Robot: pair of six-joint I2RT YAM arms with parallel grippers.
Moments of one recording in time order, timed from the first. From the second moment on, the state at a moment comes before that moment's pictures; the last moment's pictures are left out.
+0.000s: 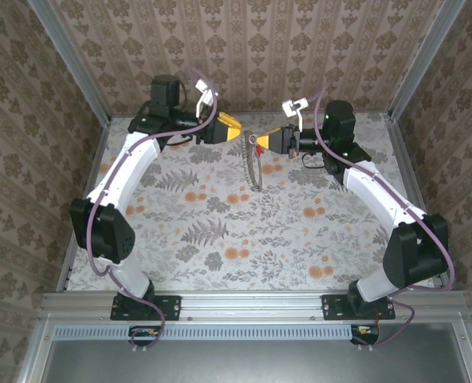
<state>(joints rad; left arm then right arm) -0.37 1.74 1.74 -0.46 1.38 0.00 0.26 1.51 1.25 0.20 -1.15 0.59</state>
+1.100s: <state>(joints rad) -0.44 1.82 1.79 -0.53 1.40 0.05 0.26 1.52 1.26 0.18 -1.16 0.57</state>
